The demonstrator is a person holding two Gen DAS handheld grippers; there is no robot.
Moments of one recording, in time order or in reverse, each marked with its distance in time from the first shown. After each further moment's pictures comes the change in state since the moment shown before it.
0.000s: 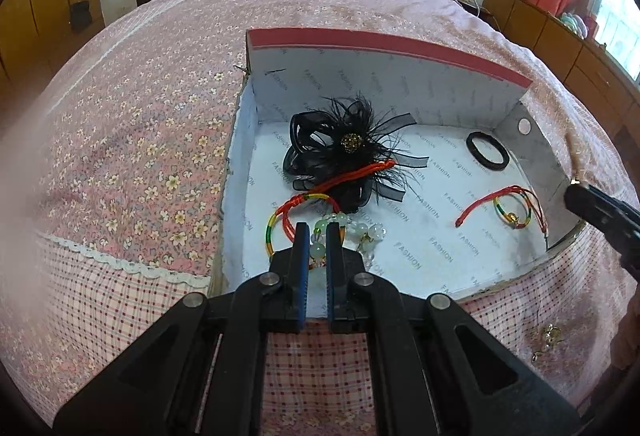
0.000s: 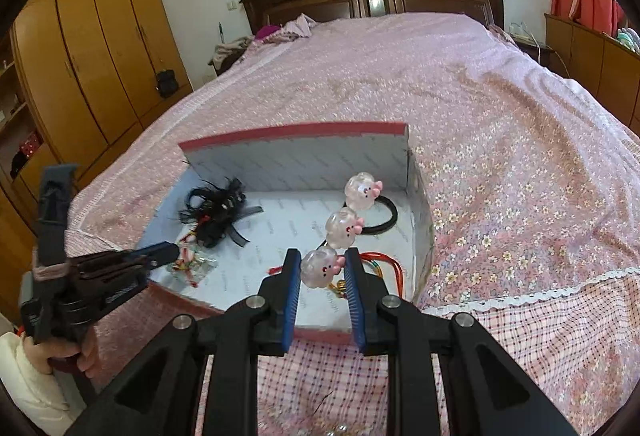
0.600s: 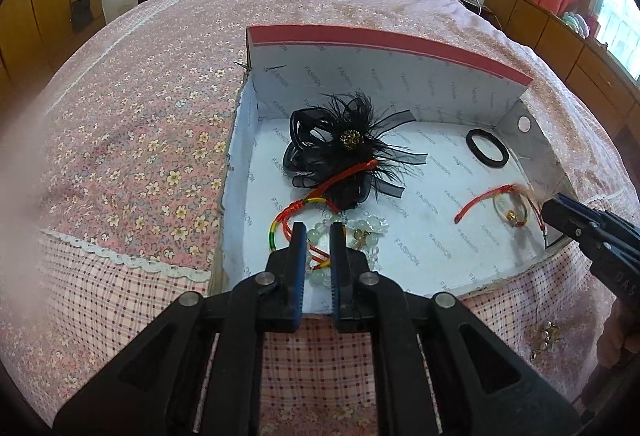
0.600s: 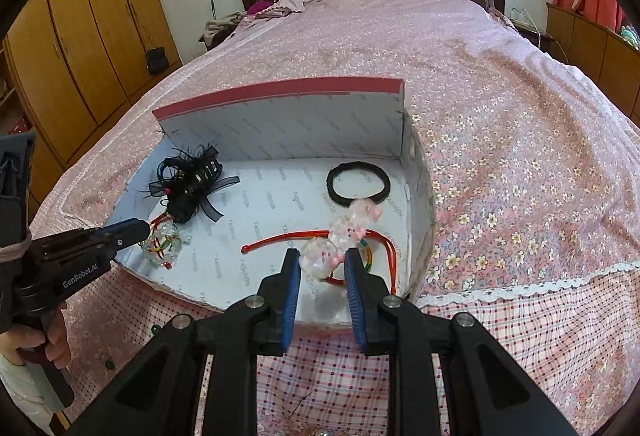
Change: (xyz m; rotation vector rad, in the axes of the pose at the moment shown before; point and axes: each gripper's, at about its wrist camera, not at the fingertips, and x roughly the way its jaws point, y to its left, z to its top) left arm -0.002 0.001 0.000 -0.006 0.004 -0.001; right arm 0.019 -0.007 -0.010 -0.007 0.062 -0.021
